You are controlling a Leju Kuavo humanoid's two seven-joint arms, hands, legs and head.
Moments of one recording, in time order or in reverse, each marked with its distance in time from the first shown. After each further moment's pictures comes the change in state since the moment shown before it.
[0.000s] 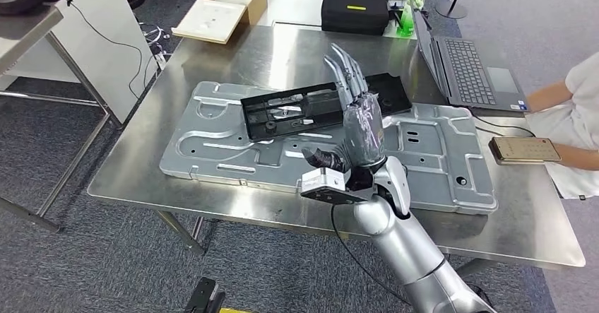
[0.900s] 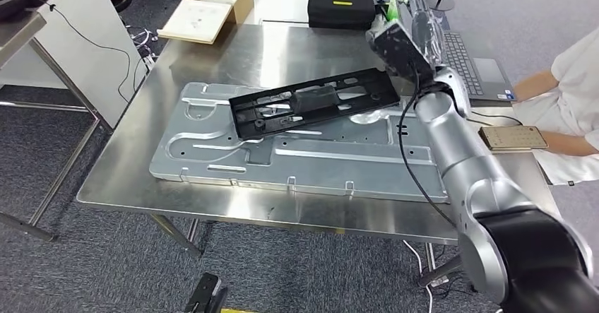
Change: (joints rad) left arm -0.019 -0.002 0.000 0.000 -0.015 -0.018 0.007; right arm -0.517 -0.062 -0.260 0.703 -0.083 0.228 0.047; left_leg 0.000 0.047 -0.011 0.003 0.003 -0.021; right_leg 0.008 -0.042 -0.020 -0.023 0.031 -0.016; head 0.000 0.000
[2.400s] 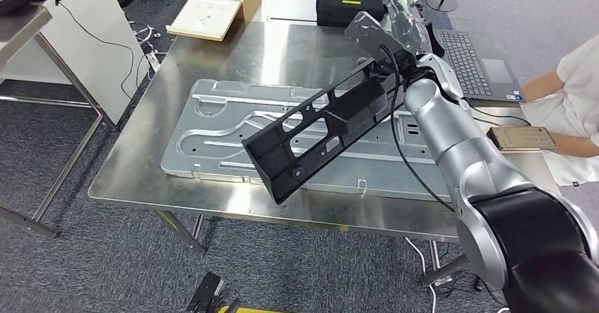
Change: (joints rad) left arm -0.005 -0.003 -0.001 0.000 -0.008 -0.029 0.013; right arm -0.155 0.019 0.098 0.186 0.099 0.116 0.296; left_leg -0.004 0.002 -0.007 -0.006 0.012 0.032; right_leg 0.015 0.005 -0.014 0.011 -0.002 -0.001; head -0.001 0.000
